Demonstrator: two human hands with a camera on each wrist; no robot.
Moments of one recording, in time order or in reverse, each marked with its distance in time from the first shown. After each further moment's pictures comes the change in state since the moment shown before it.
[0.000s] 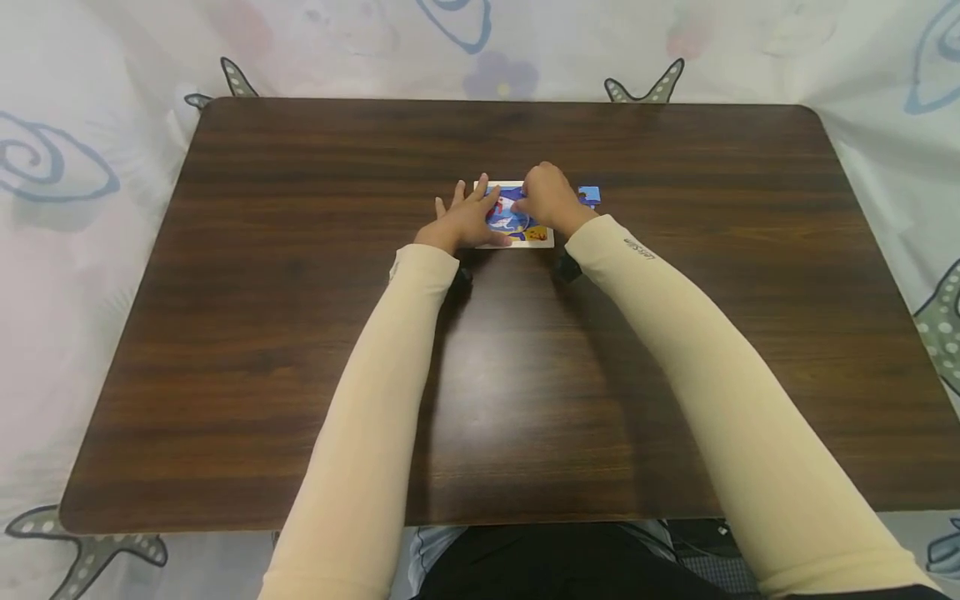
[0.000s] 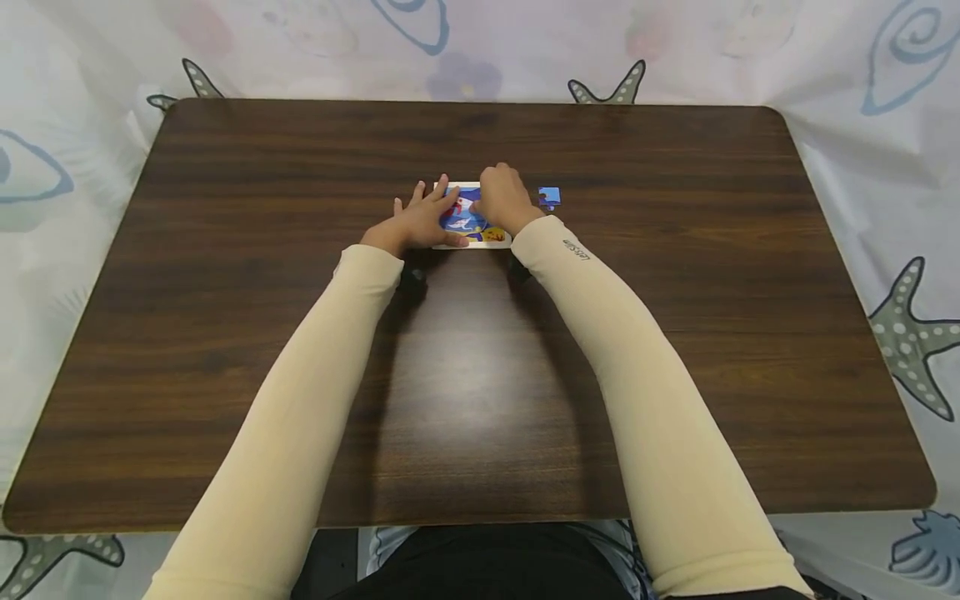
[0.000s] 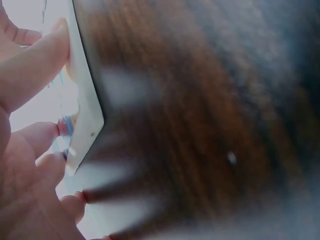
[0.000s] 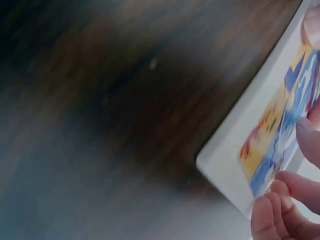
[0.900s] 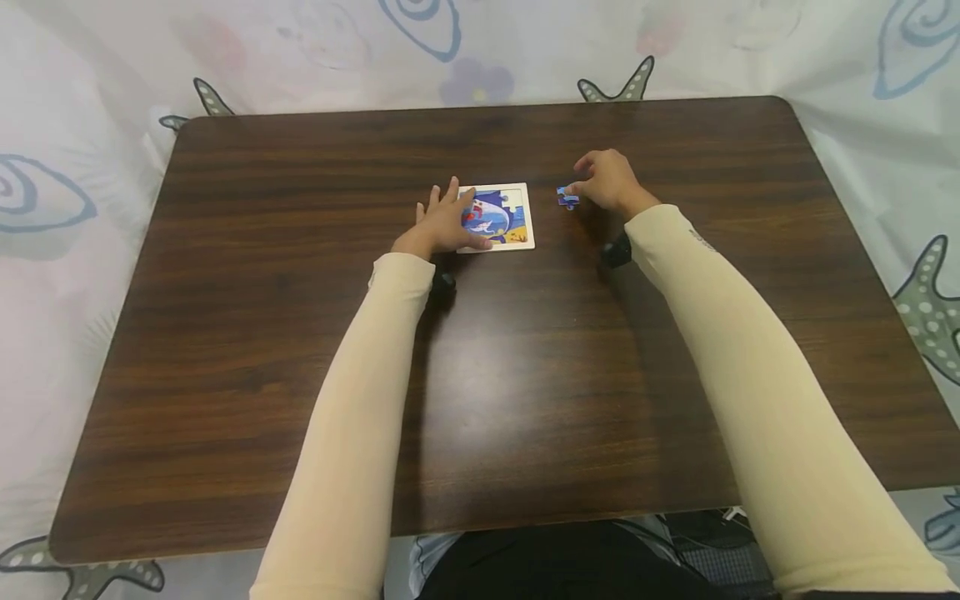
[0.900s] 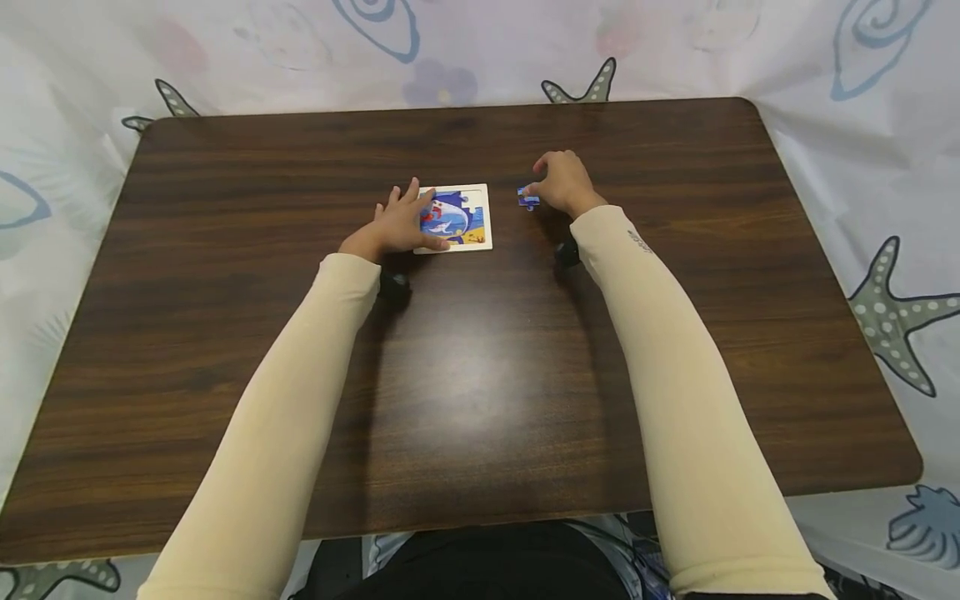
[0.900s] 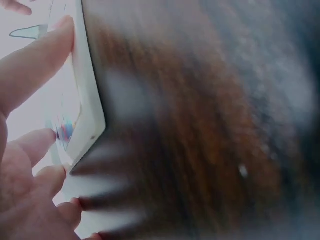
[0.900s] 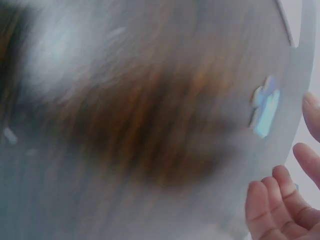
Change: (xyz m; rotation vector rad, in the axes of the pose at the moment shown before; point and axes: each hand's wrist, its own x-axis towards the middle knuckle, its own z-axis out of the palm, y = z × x) left_hand 0.002 -0.008 0.000 -0.075 0.047 0.002; right_hand -0.028 0.088 -0.036 0.228 0.055 0.164
